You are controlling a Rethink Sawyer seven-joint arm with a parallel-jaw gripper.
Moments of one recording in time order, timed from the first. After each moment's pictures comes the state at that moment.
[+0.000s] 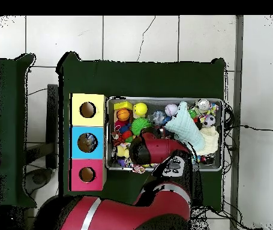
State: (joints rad) arm -0.09 -0.27 -0.29 1.55 -0.23 -0.06 1.62
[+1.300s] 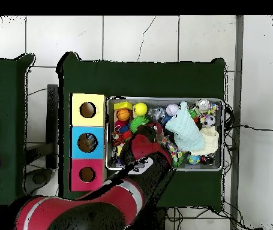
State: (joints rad) arm 0.14 -0.08 -0.56 1.51 -0.02 -0.34 1.62
